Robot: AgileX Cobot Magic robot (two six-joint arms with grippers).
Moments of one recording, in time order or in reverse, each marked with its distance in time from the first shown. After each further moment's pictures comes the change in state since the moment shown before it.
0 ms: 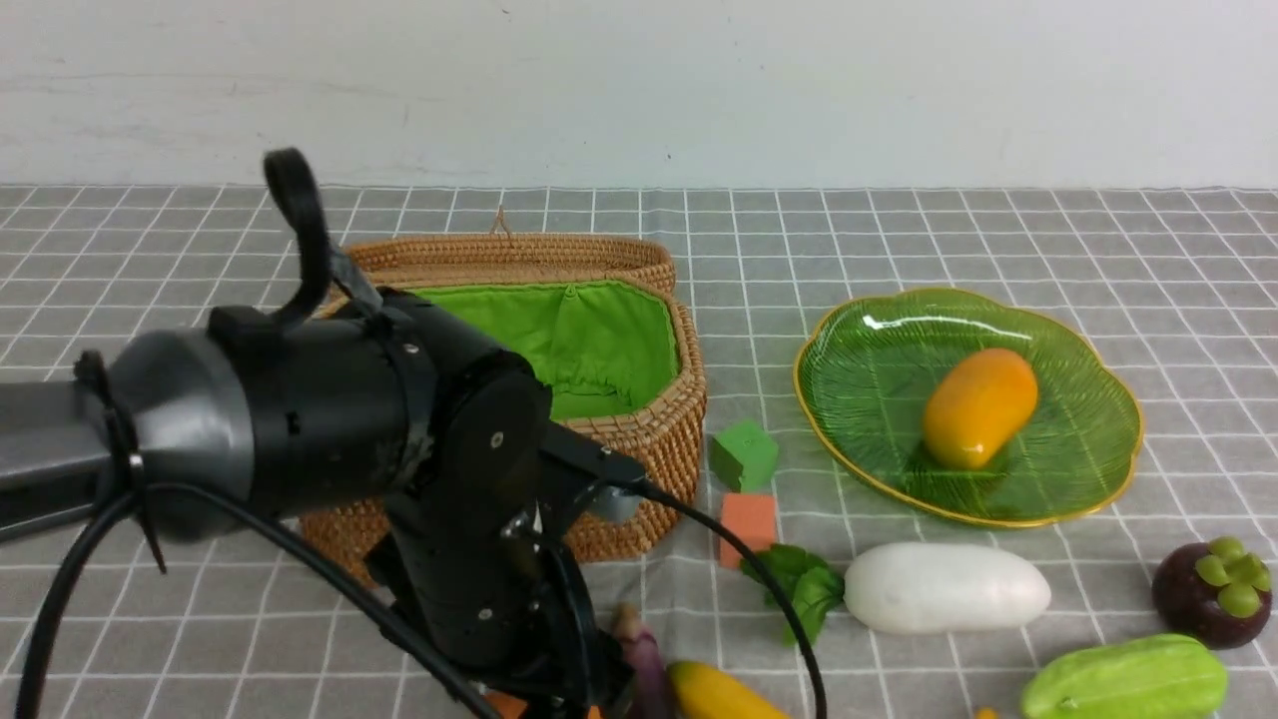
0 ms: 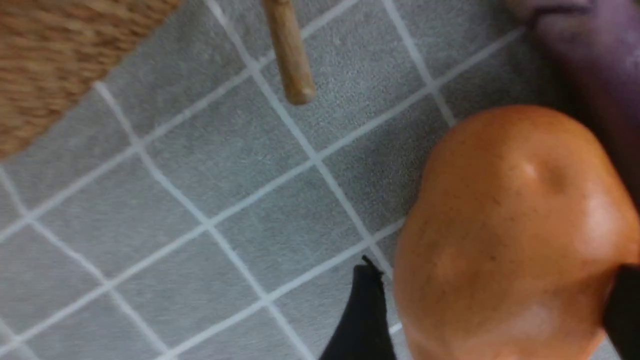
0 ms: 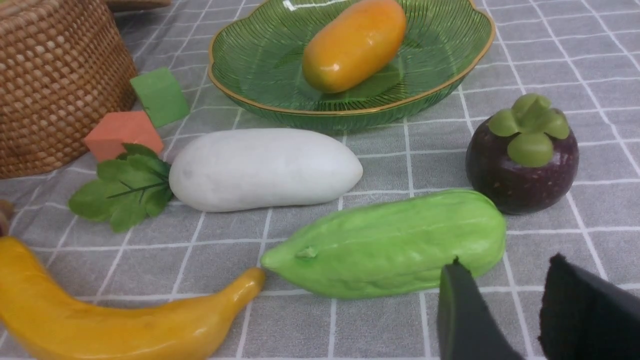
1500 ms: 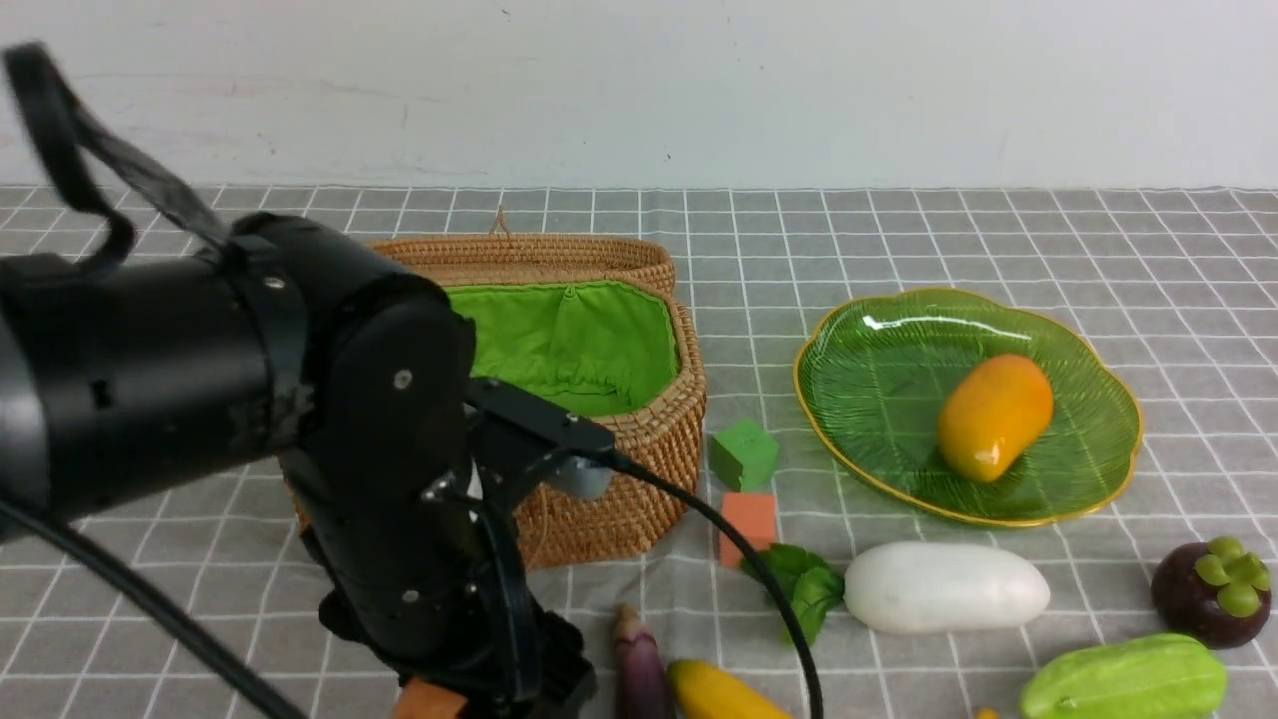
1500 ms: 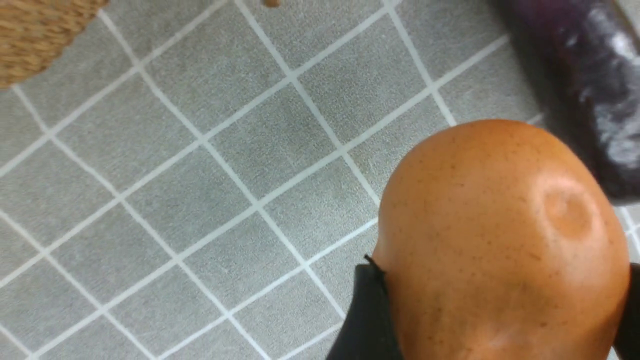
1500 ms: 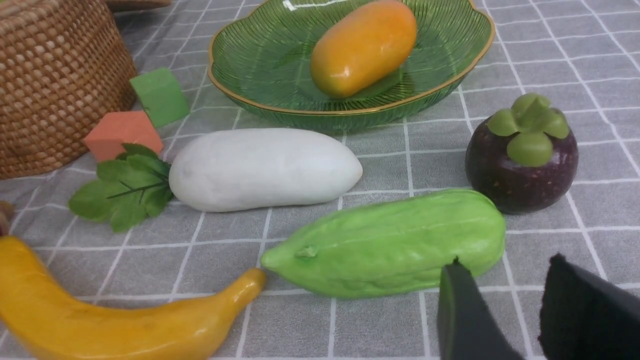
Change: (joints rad) right arm 0.000 0.000 0.000 0.000 0.000 0.000; left arm -0.001 -0.180 -0.006 -0.021 0.153 0.055
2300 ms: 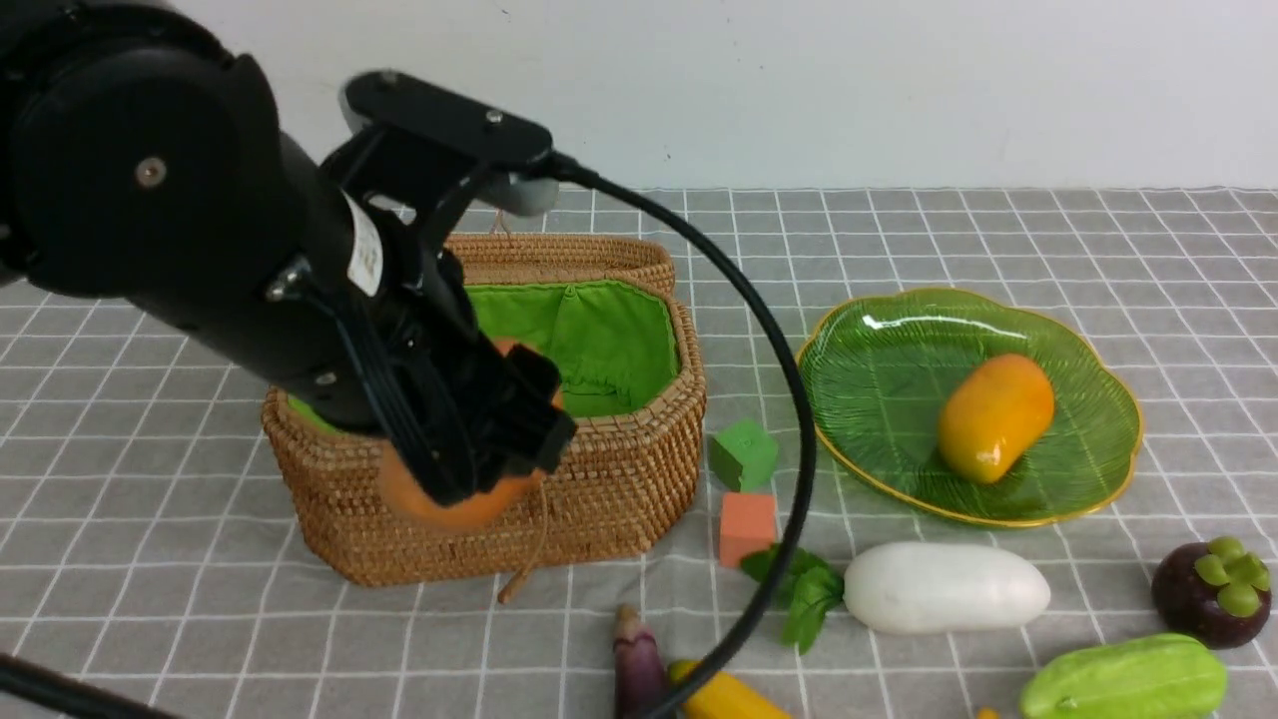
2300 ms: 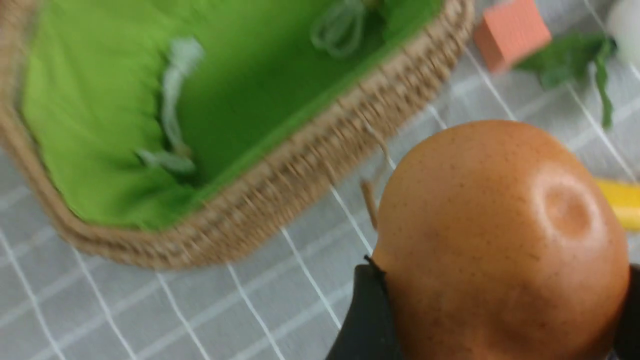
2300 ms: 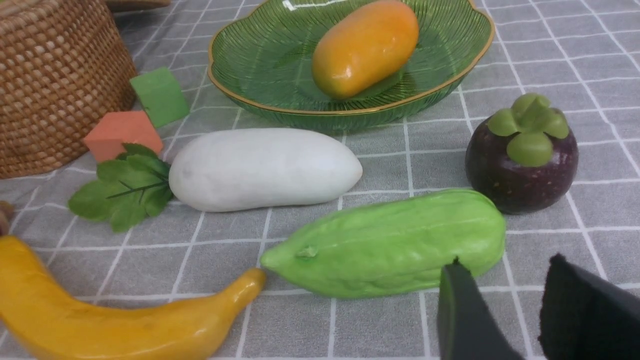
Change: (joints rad) right arm 0.000 0.000 0.000 0.000 0.000 0.000; left arm 0.000 -0.156 -0.175 0.227 -0.093 -0.104
